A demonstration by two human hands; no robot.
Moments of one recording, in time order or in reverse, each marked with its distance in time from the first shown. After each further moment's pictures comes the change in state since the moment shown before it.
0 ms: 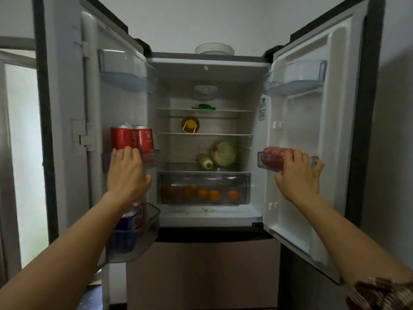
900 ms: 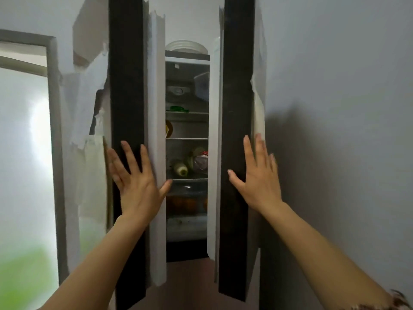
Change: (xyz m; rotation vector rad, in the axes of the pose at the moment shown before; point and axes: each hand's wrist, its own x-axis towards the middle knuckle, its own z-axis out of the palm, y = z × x) left_hand 0.006 0.107 0.060 -0.233 0.114 -0.058; right_hand 0.015 -0.019 0.027 0.286 0.006 -0.129
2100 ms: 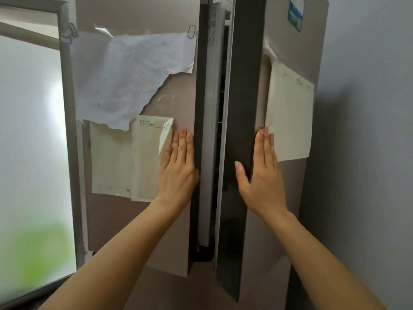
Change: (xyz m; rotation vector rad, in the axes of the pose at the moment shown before) left_hand 0.033 -0.006 0.090 0.182 0.003 0.266; right_hand 0.017 -0.048 0.095 0.253 0.132 -0.085
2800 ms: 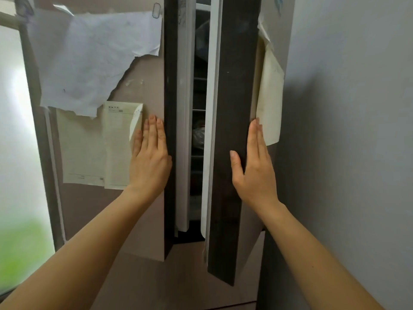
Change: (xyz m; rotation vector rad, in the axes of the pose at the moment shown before) left_hand -0.005 0.003 -0.017 -0.070 -0.022 -0.007; right_hand -0.022 0.016 -0.039 0.034 0.082 0.030
